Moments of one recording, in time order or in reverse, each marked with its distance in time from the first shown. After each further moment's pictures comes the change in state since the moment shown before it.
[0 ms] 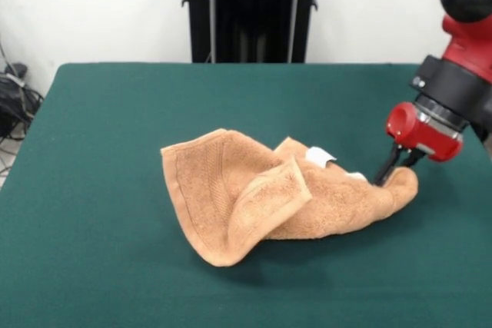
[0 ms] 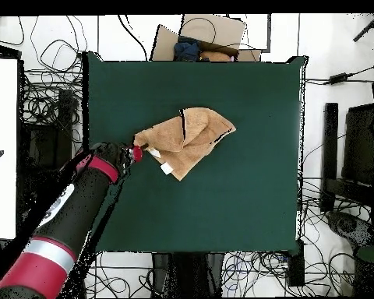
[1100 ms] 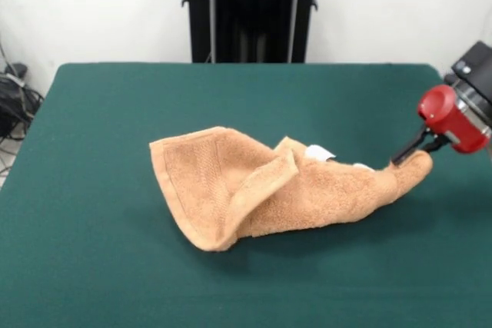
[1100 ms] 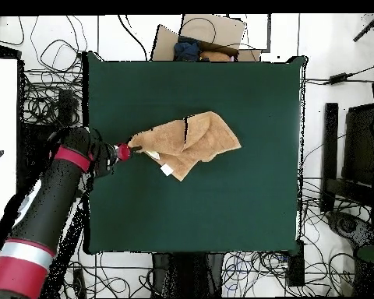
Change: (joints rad) arm 0.051 0.071 -0.080 -0.218 0.026 0.409 0.000
